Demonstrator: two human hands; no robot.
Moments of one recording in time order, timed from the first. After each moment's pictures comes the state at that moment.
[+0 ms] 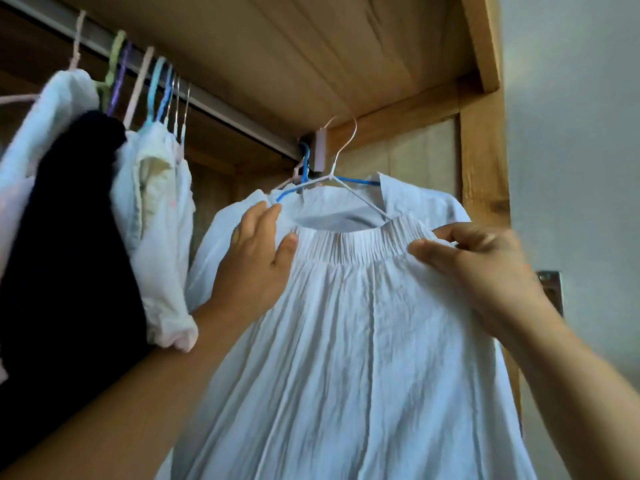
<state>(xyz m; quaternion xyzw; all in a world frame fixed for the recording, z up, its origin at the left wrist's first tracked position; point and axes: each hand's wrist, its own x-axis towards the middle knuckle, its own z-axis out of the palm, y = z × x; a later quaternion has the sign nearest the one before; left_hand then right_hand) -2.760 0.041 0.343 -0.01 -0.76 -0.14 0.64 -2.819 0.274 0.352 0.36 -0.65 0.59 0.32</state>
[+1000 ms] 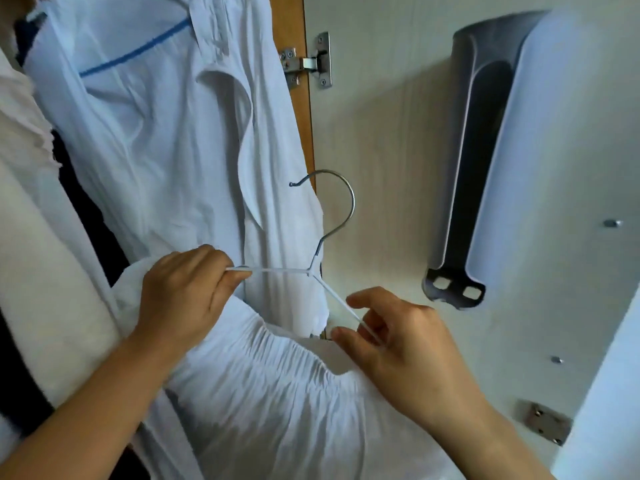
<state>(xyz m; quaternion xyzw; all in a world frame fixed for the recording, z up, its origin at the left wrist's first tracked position) -2.678 0.188 0.103 -0.17 -0.80 0.03 0.57 -2.646 0.451 0.094 0.24 -0.87 0.38 0.21</state>
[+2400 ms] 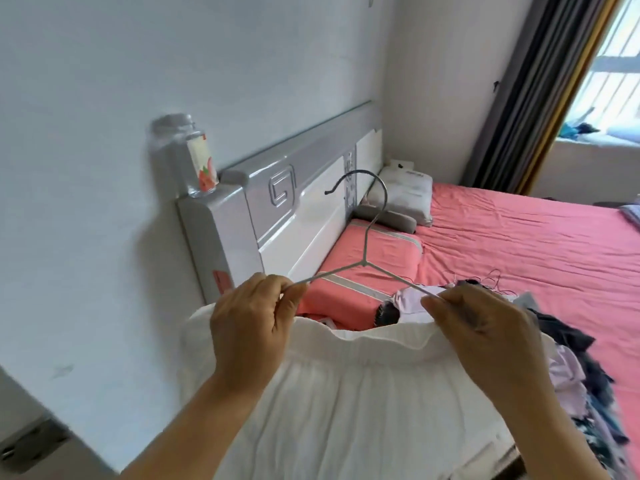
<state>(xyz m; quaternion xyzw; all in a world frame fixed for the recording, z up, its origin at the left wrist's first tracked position) -2.602 0.672 -0.031 -0.63 -0.58 -0.47 0.21 -2.350 0.682 -0.002 -0.52 -0.71 0.06 0.47</state>
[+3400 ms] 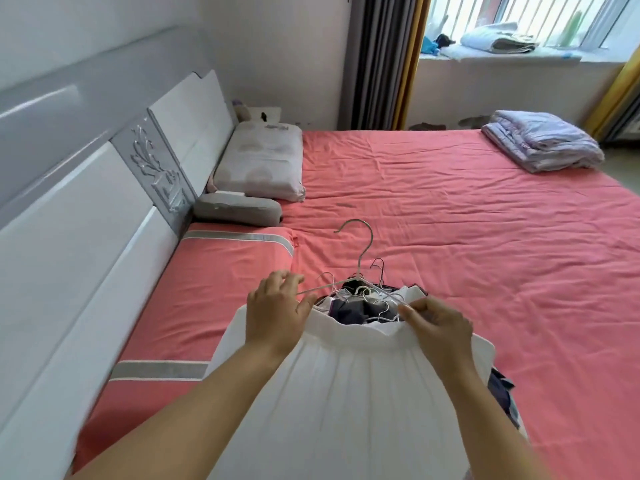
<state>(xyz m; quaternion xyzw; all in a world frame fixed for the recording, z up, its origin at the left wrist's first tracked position) -2.242 1.166 -0.156 -0.78 -0.56 -0.26 -0.09 -2.016 1.086 -0.166 -0.75 -0.45 0.16 0.45</state>
